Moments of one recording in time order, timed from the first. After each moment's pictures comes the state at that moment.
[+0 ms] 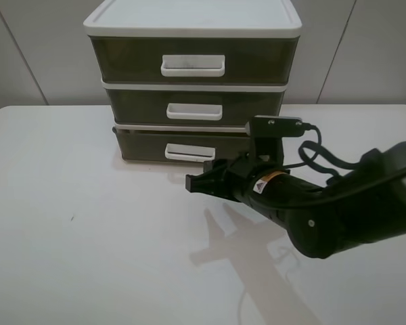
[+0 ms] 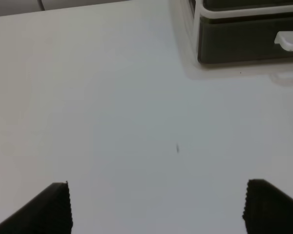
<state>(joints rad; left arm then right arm) -0.03 -0.01 -0.50 -0.05 1.06 0.11 0.87 1.80 -0.54 0.57 -0.66 0.04</state>
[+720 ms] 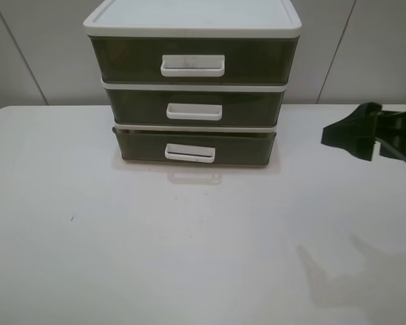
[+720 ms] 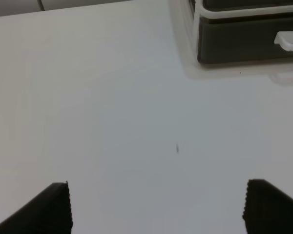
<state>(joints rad) -0.03 -0.01 -0.50 -0.05 1.06 0.11 0.13 0.83 -0.50 0.30 0.50 -0.02</state>
